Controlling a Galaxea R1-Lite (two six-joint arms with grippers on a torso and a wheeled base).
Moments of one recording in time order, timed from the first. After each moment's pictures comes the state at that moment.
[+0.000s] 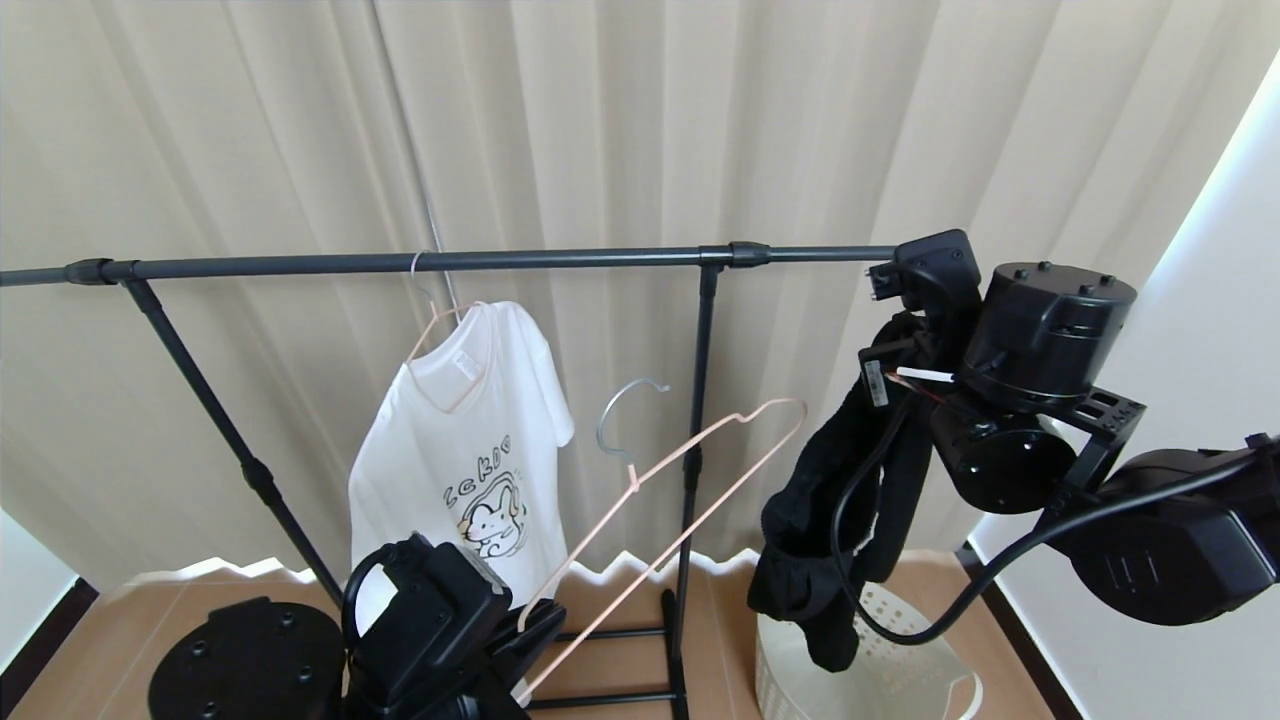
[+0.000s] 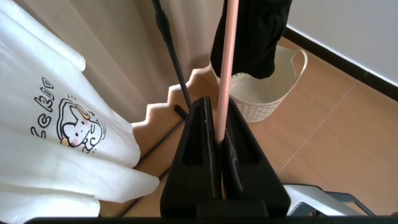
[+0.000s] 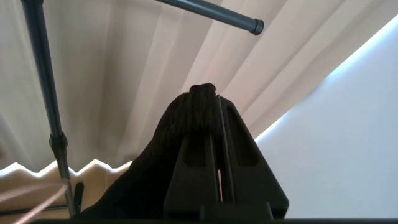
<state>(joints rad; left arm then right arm) -0.84 1.67 -0.15 -1.18 0.18 0.13 0.55 1.81 -0.87 -0.89 -0.80 -0.30</state>
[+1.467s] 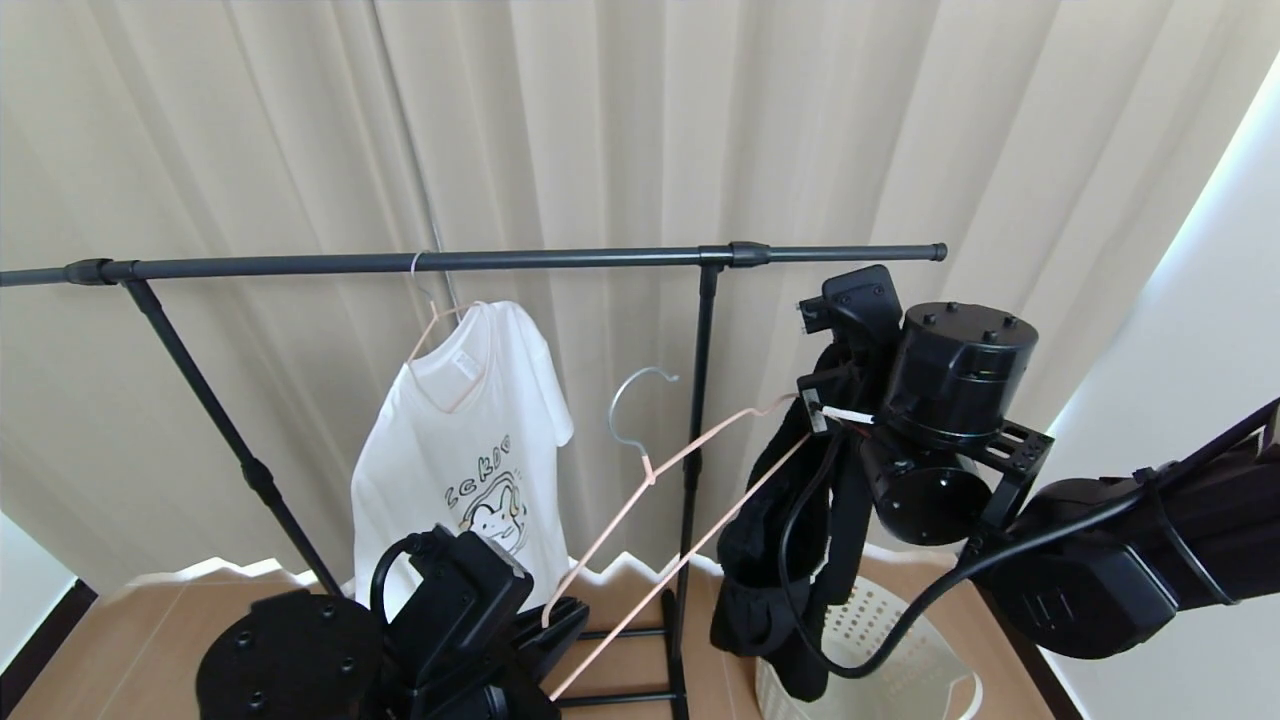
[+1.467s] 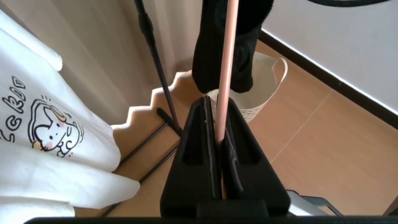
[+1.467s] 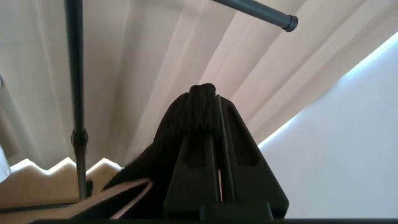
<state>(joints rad) -0.85 1.71 -0.19 -1.18 0.18 0.05 0.65 1.91 -0.88 -0.96 -0.84 -0.30</state>
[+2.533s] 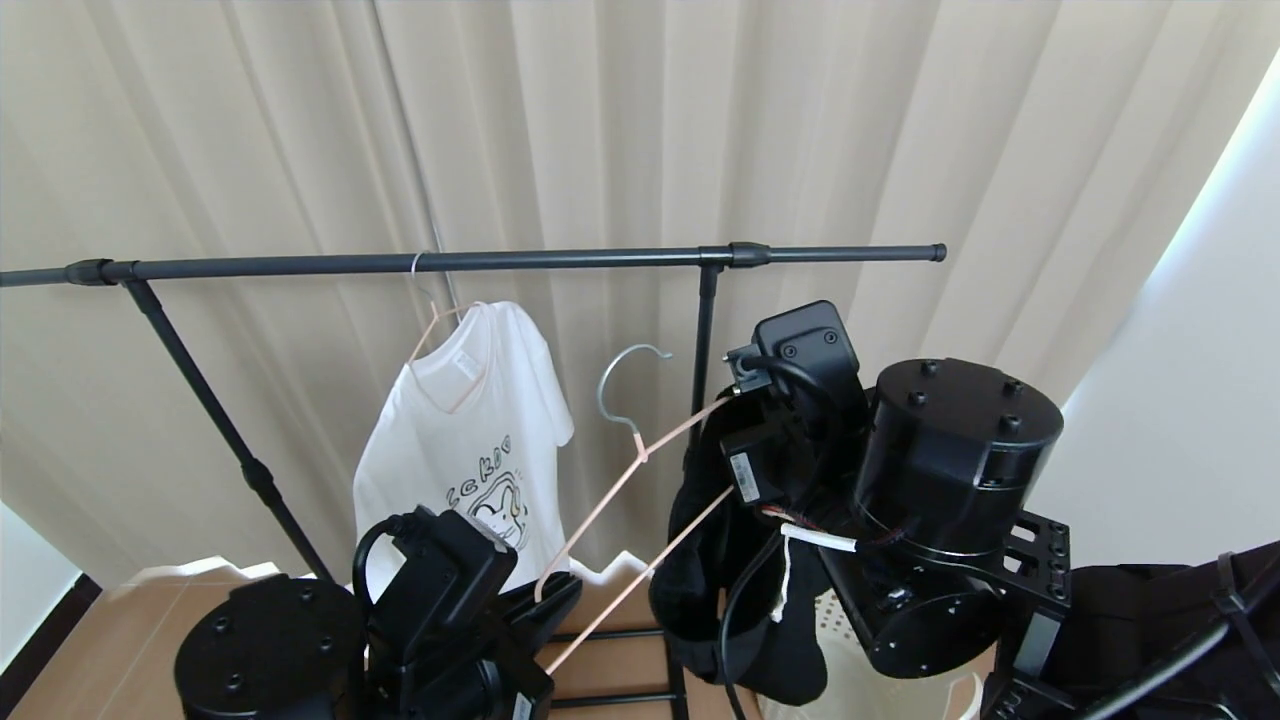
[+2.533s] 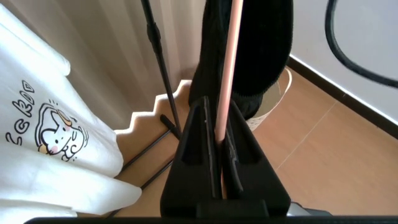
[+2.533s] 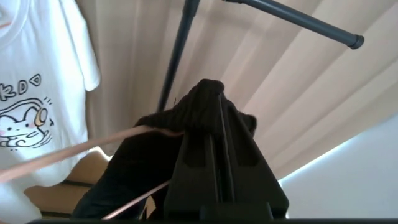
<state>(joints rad) -0.82 1.72 -0.19 -1.26 0.18 0.05 0.92 1.84 -0.82 -0.96 -0.83 -0.23</state>
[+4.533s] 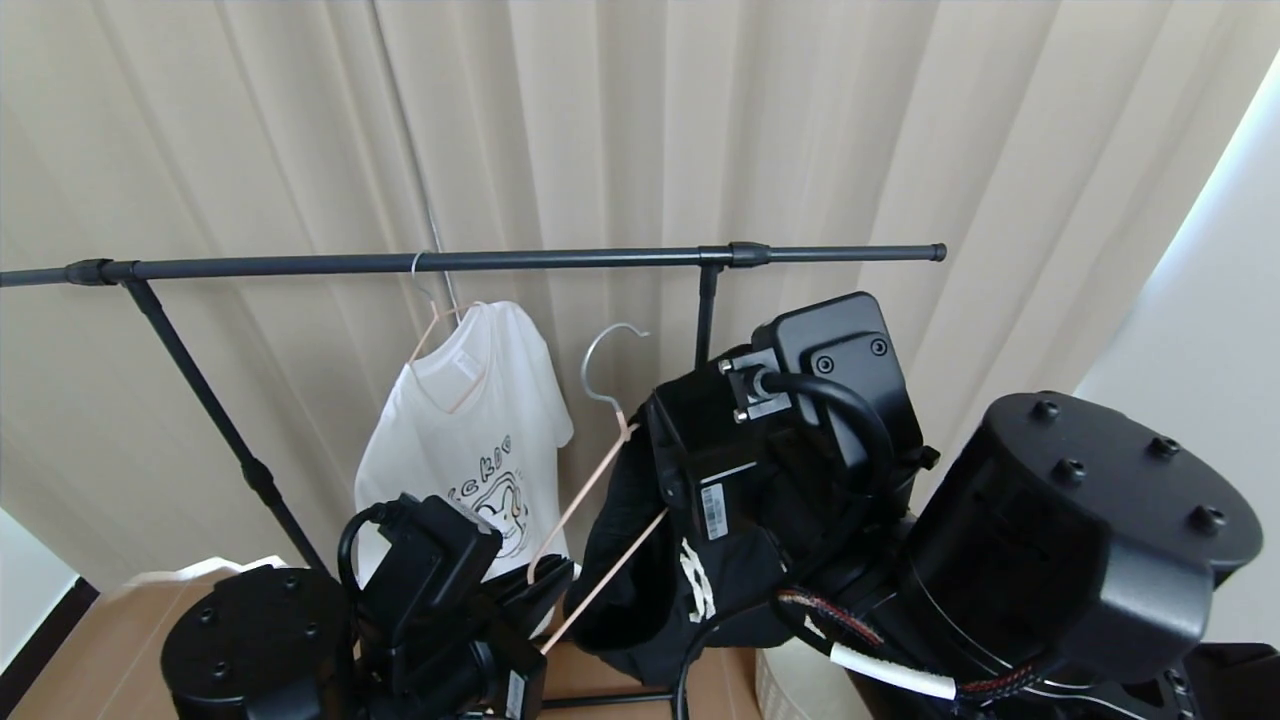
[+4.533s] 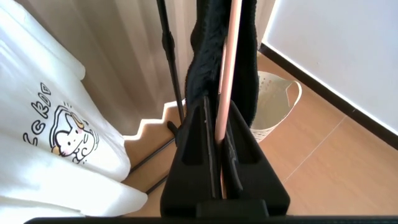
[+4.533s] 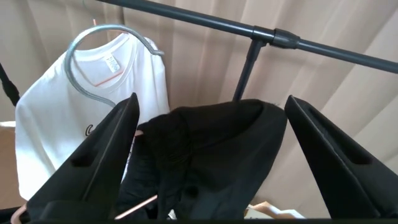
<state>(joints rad) -0.79 1.73 -0.18 -1.33 0.17 0.04 1.07 1.79 -0.78 -1.09 -0.81 -0.21</state>
